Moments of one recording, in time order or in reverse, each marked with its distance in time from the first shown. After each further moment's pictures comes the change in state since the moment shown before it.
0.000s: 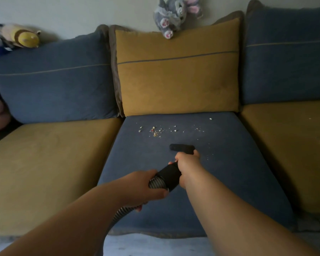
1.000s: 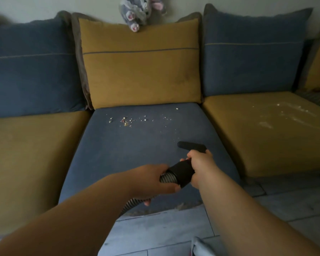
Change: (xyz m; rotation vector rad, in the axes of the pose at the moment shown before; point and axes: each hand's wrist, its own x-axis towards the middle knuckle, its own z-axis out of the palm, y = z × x) left_hand -0.010 0.067 0.079 0.142 -0.175 0.151; right_hand -0.038 0.014 -0.130 0.097 0.211 -0.086
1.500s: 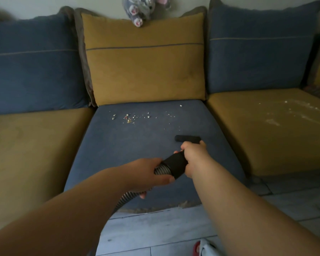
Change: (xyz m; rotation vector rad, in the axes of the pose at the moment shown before) left_hand 0.003 -0.020 -0.009 -0.029 0.064 -0.064; right_hand -0.001 -0.007 0.031 -0.076 -0.017 0.027
